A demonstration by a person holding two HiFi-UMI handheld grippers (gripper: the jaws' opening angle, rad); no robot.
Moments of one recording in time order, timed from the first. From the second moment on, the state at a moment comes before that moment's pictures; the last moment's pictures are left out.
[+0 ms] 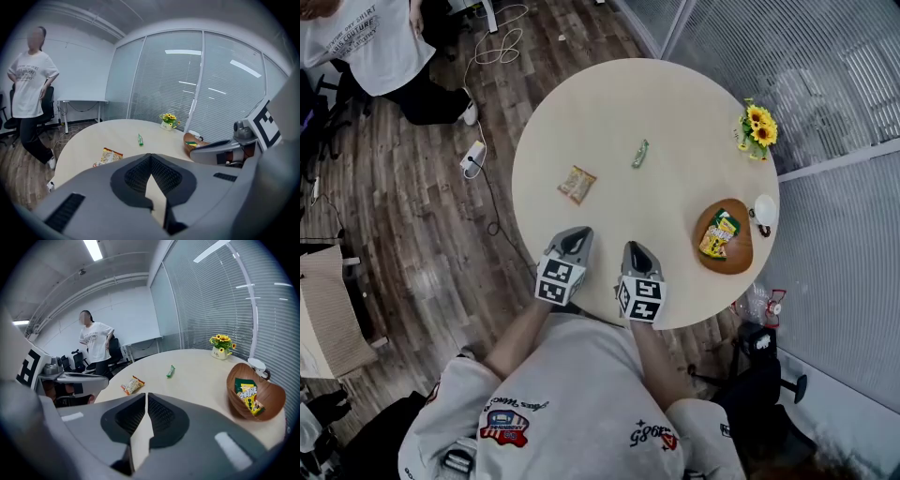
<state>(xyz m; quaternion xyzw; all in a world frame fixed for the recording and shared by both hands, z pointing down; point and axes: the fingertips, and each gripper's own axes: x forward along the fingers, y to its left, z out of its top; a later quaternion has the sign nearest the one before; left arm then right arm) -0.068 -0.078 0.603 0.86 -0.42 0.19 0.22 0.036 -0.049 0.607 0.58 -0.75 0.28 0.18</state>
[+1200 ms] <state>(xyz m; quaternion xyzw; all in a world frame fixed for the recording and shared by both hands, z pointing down) -0.207 -0.095 0.631 0.82 -0.46 0.19 0.29 -0.100 -0.216 0.732 0.53 -0.72 0.33 0.31</state>
